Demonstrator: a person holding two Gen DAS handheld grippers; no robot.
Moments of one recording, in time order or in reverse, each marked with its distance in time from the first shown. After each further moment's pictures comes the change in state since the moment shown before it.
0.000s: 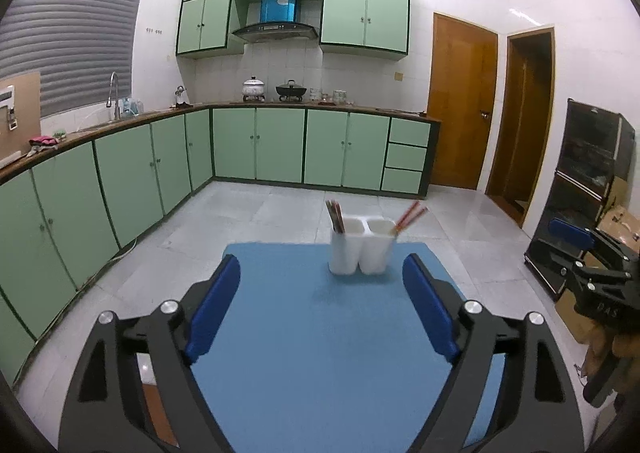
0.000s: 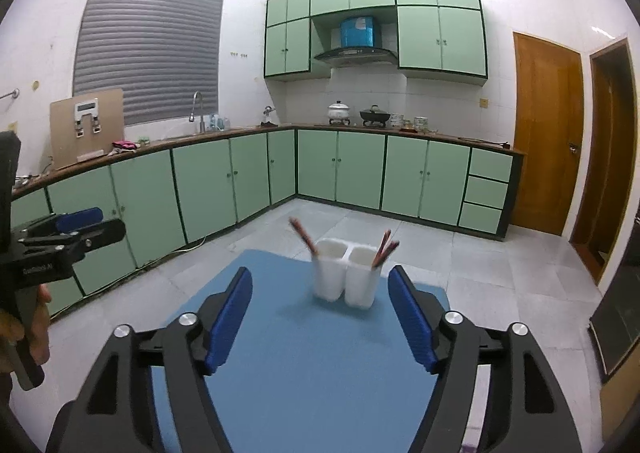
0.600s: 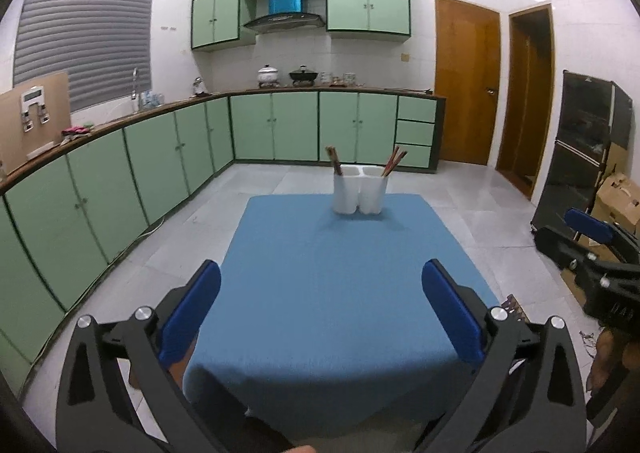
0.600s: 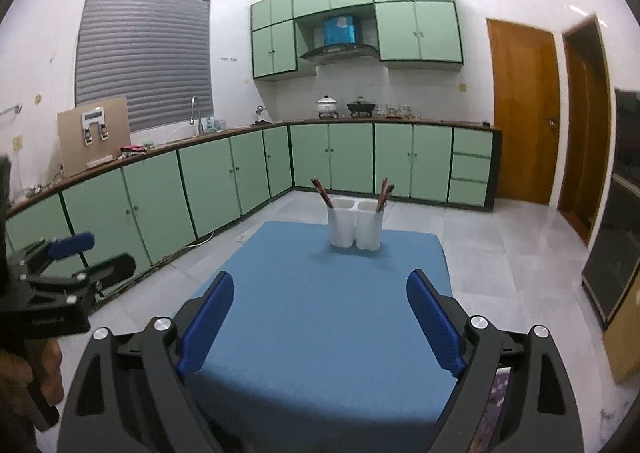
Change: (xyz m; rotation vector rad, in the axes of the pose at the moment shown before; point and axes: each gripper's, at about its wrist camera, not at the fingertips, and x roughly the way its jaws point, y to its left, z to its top) left arm -0.137 -0.042 -0.090 0.025 0.055 0.092; right arm -0.133 0.047 -0.071 0.103 0.022 -0.030
